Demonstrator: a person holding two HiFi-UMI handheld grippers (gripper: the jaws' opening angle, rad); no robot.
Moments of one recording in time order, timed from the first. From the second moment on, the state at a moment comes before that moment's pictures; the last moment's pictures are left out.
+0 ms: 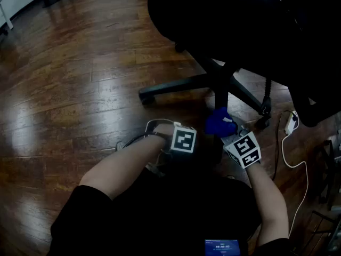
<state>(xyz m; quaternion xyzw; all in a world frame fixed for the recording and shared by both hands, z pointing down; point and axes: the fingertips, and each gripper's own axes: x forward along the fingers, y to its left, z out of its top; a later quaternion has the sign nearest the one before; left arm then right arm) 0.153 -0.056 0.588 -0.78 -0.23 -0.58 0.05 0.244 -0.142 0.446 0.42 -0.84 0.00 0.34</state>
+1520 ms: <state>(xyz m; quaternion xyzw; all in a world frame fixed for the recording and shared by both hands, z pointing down) 0.167 -0.059 0.581 -0.78 -0.25 -0.57 0.05 0.278 -0.243 0.412 0.54 -0.78 0.01 0.32</state>
